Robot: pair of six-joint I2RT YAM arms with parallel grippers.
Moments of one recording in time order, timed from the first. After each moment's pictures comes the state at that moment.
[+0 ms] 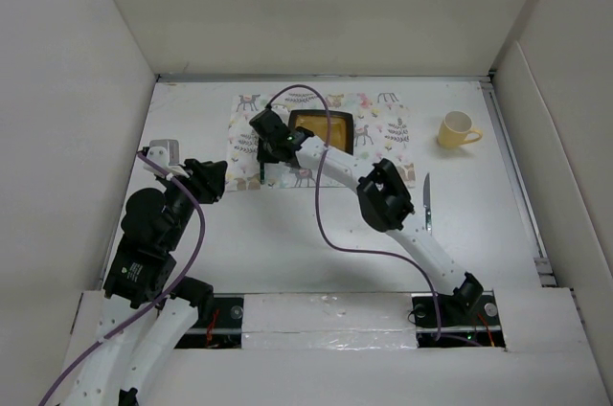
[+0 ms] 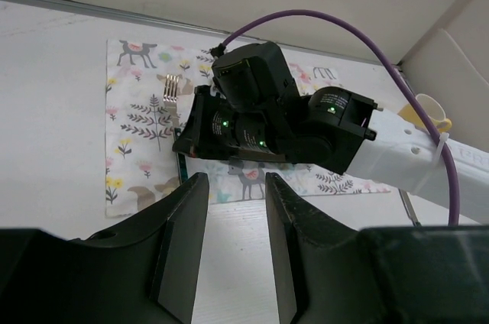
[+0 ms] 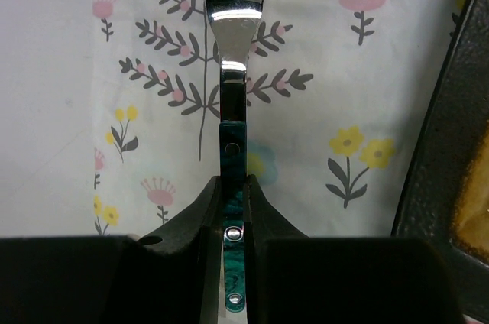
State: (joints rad) left arm -0.35 0.46 0.79 -0.40 -0.09 -0.38; right arm 0.85 2.60 2.36 -0.55 0.24 0.74
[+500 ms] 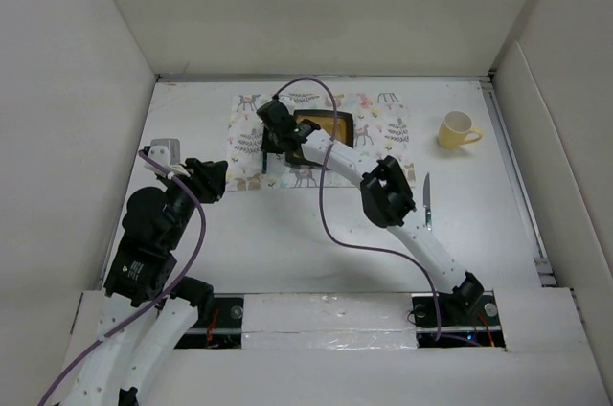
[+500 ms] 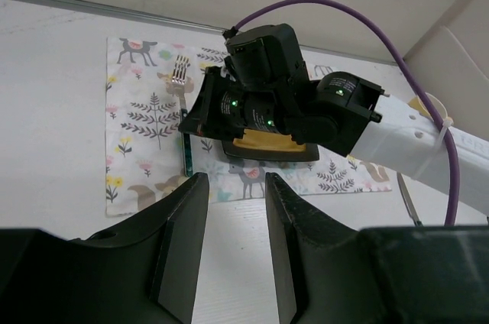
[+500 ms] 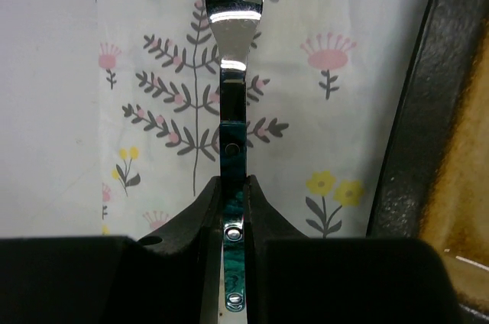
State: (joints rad) left arm -0.35 0.47 0.79 -0.40 -0.09 -0.38; right arm 0.81 2.62 2.42 -0.54 0.22 0.75
